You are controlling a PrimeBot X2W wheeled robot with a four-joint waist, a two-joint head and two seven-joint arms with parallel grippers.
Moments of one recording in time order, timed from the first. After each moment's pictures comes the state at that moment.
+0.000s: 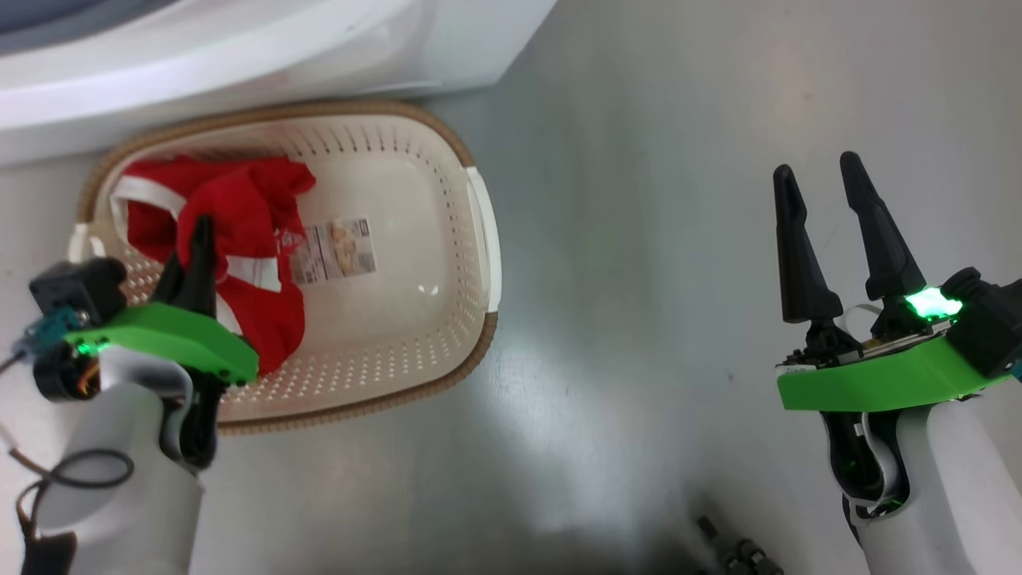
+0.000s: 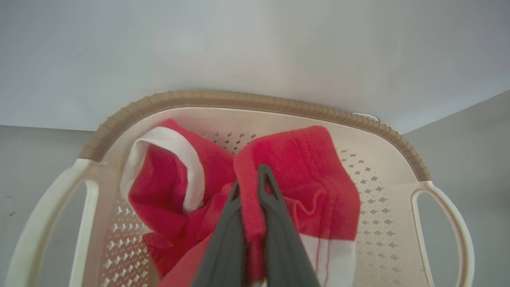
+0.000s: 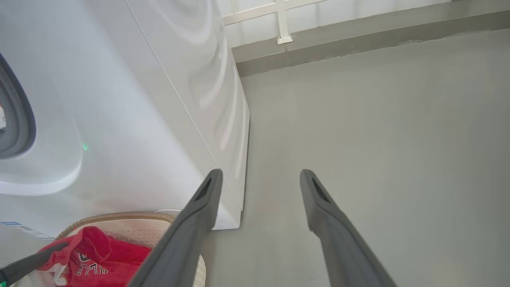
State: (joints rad) left arm -0.73 0.17 -0.10 0.85 -0.50 -0.13 -0.26; right arm -0.32 -0.05 0.04 0.06 0.41 0.12 -0.26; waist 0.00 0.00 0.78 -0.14
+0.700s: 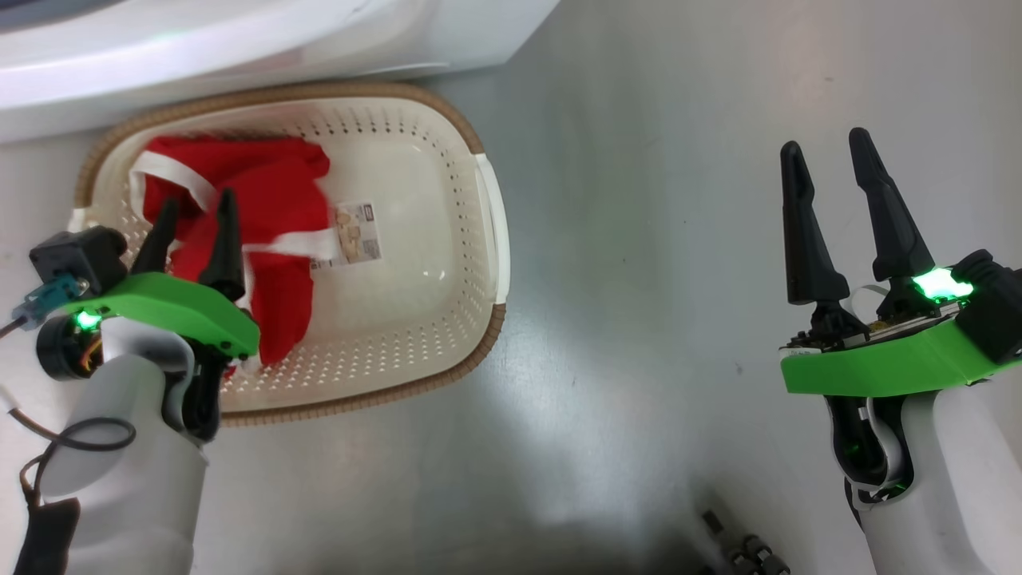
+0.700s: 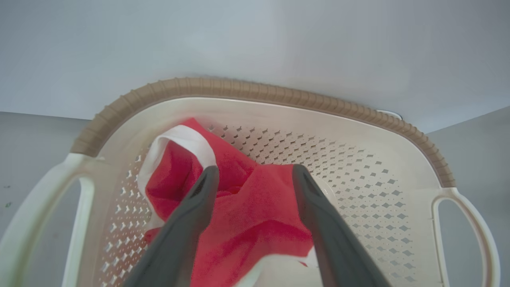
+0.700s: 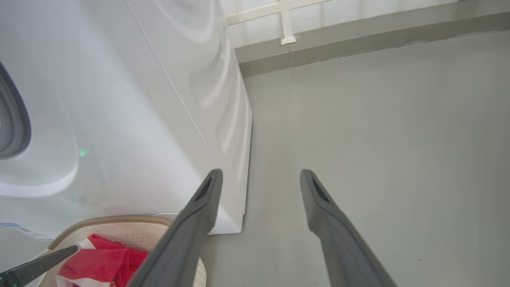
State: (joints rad) left arm -0.82 0.15 -0.12 0.95 -0.52 -0.13 -0.26; right arm -0.35 -0.05 0.04 0.05 0.41 0.12 -0.26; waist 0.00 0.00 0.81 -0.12
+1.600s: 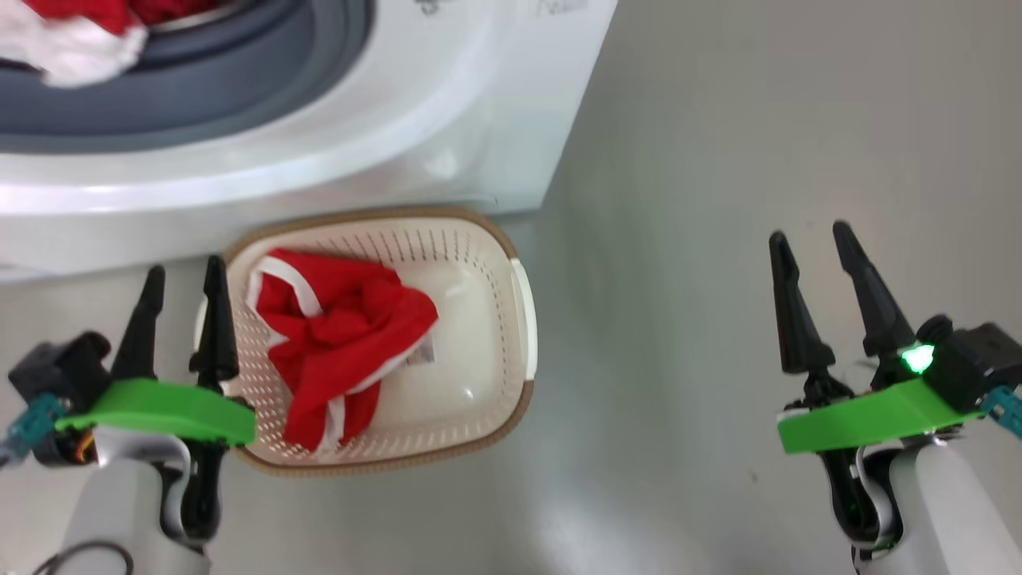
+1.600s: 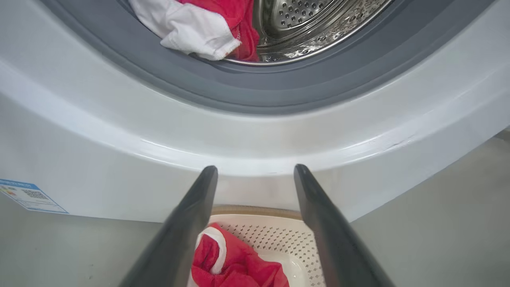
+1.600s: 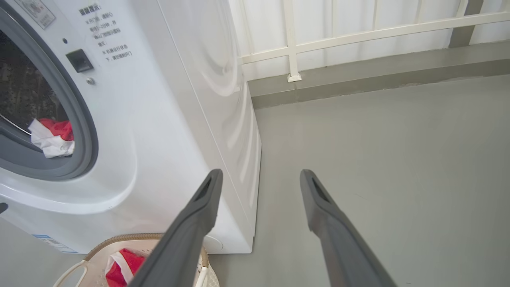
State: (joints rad) left arm -0.50 0.12 0.05 0.56 -0.44 -0.13 -0.26; right arm -0.25 -0.05 0.02 0.14 0.37 0.12 -0.26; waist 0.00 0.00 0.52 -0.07
